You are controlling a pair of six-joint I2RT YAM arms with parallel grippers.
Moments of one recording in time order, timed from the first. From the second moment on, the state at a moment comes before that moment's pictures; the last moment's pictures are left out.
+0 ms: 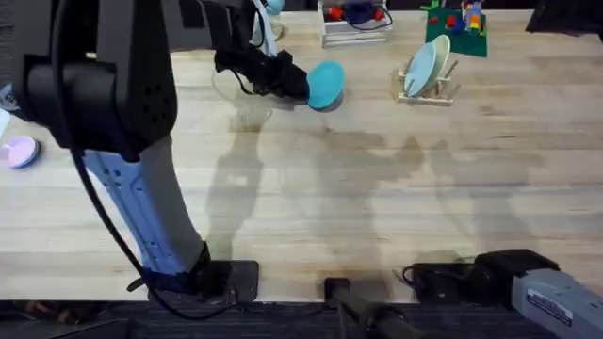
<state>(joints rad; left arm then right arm) -0.13 2.12 1.42 -0.57 0.73 -0.10 0.10 1.02 1.48 -1.20 0.21 0.21</state>
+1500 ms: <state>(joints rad) -0.13 2.13 1.43 -0.57 0.75 -0.12 0.27 1.72 1.48 -0.83 -0.21 0.24</state>
